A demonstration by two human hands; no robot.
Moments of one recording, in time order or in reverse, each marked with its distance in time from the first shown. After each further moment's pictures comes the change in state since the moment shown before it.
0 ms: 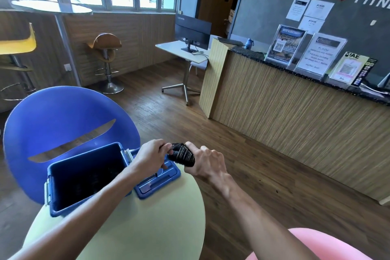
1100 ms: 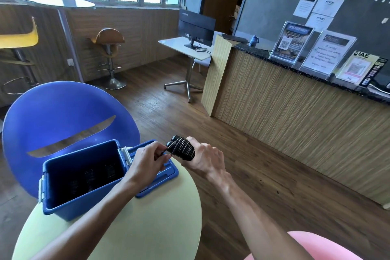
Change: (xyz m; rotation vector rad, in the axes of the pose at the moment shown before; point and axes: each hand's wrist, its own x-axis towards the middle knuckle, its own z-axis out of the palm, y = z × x) left_hand -0.006 -0.014 0.024 -0.113 0.114 0.076; right_hand 0.016 0.013 0.006 0.181 0.054 0.050
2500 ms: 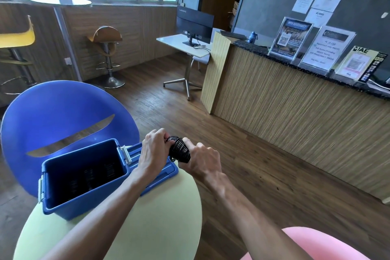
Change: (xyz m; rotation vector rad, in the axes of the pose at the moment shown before) left_hand 0.034 0.008 0.021 0.316 0.252 0.142; right_hand -0.006 -0.009 0.000 -0.142 -0.036 -0.027
